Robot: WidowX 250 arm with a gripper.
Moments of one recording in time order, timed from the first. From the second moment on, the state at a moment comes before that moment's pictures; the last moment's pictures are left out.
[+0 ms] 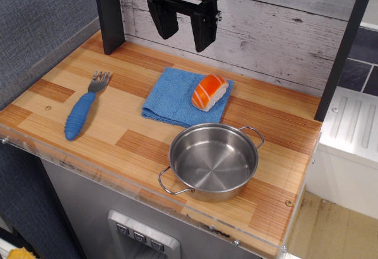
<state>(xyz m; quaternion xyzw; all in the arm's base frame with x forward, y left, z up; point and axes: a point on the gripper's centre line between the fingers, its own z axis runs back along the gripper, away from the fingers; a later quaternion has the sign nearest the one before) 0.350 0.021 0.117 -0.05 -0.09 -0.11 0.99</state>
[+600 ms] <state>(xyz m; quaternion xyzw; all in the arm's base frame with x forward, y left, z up) 0.320 0.013 0.073 -0.07 -0.04 -0.13 0.99</state>
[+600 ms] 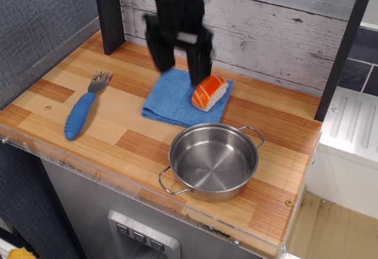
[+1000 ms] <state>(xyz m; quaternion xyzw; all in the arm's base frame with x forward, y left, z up) 0.277 0.010 0.039 -0.06 -0.01 -0.17 0.98</state>
